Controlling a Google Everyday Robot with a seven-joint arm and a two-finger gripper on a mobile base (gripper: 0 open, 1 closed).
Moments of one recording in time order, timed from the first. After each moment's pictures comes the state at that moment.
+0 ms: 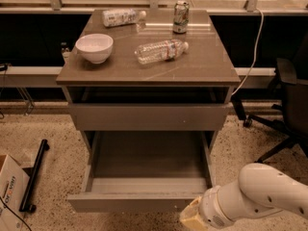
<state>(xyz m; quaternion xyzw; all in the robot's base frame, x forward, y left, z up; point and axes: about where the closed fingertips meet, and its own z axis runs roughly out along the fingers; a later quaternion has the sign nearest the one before) 0.337 -0.106 0.576 -0.49 0.81 0.26 0.18</state>
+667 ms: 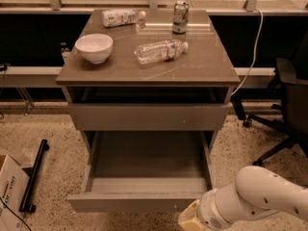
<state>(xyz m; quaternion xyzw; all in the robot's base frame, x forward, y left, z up) 0.334 -0.101 0.558 -0.48 0.82 0.27 0.17</state>
